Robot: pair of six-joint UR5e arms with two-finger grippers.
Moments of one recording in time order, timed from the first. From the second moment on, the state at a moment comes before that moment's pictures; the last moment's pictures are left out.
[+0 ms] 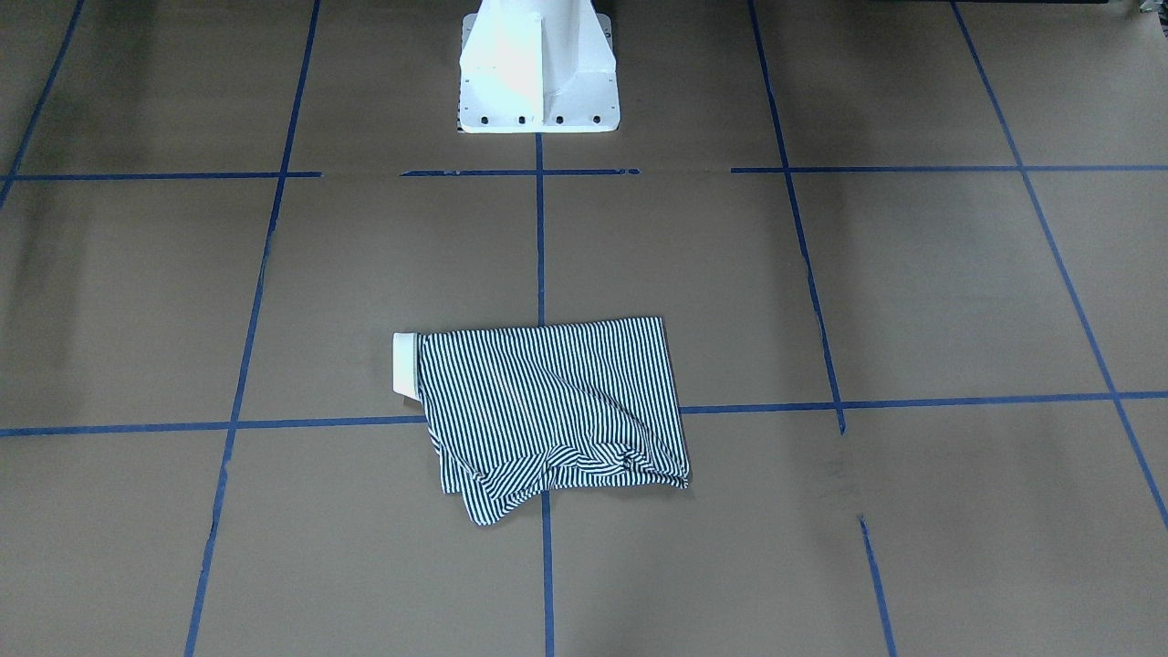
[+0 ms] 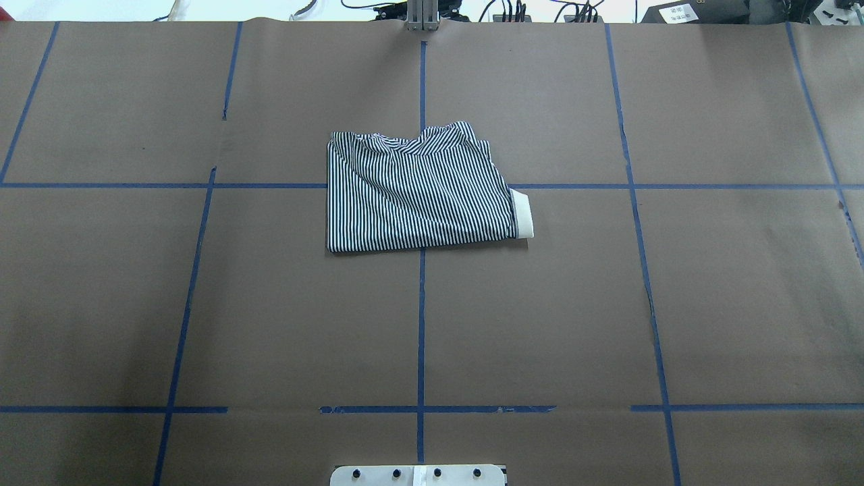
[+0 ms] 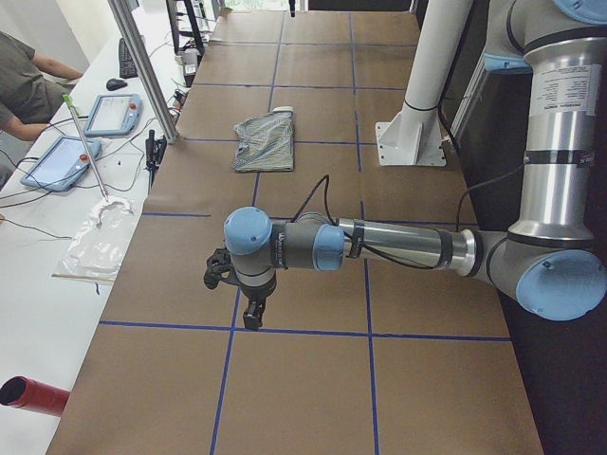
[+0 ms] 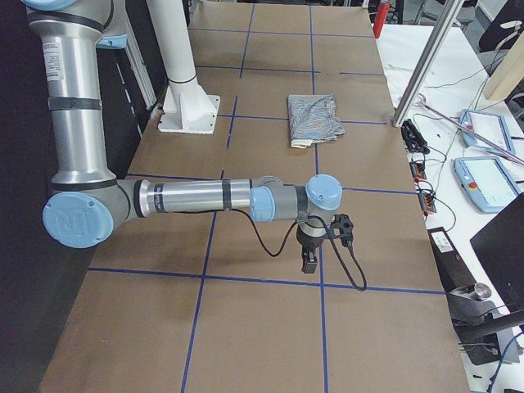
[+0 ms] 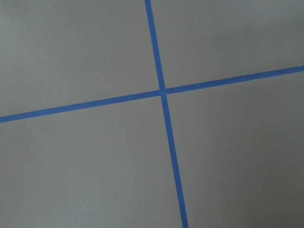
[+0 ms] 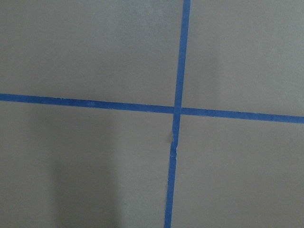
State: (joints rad) left arm -1.58 -1.55 -1.69 -1.52 -2.35 0.15; right arm 1.46 -1.52 1.60 -1.57 2.28 0.07
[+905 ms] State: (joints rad) left arm -1.58 -1.56 -1.69 -1.58 -2.35 0.15; right arm 1.45 -1.53 1.60 -1.56 2.29 0.08
